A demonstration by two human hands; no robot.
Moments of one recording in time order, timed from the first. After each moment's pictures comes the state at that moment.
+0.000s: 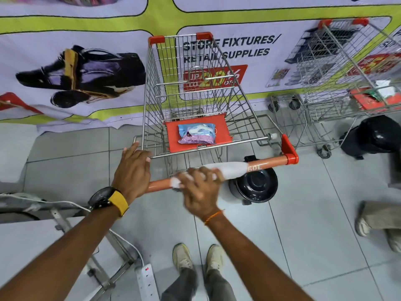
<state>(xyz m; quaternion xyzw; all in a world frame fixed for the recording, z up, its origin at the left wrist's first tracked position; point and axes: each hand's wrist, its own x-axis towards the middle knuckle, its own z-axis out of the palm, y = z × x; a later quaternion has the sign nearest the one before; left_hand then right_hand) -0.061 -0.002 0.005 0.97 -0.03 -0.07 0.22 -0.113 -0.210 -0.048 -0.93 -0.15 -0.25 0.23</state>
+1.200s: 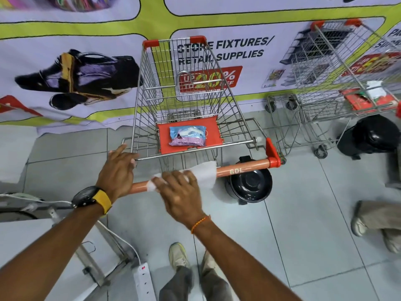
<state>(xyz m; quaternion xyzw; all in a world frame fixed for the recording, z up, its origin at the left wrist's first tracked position) -0.063 0.005 0.009 0.97 -0.03 -0.07 0.23 -0.127 -0.207 -0.033 -0.94 -0.23 -0.16 0.22</state>
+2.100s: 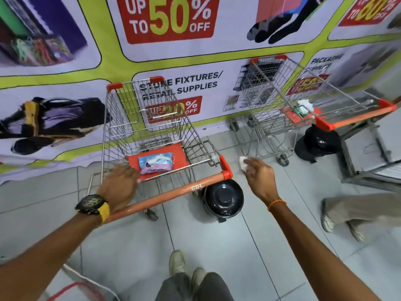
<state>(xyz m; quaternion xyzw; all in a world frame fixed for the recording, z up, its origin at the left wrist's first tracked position) -0.019 -0.085 0.056 0.96 -0.26 -0.09 0.00 -0.086 -0.515 0.072 -0.96 0.11 -0.06 0.27</state>
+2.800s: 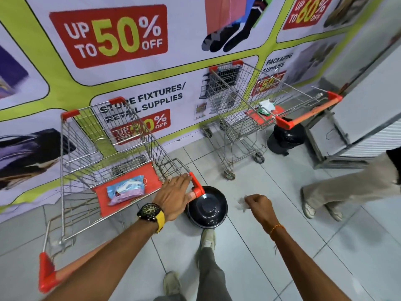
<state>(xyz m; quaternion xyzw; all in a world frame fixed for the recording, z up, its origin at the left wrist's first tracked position) -0.008 -0.304 0.050 0.91 -0.38 -0.14 0.11 -0.155 -0.580 0.039 -0.81 0.40 0.04 0.43</state>
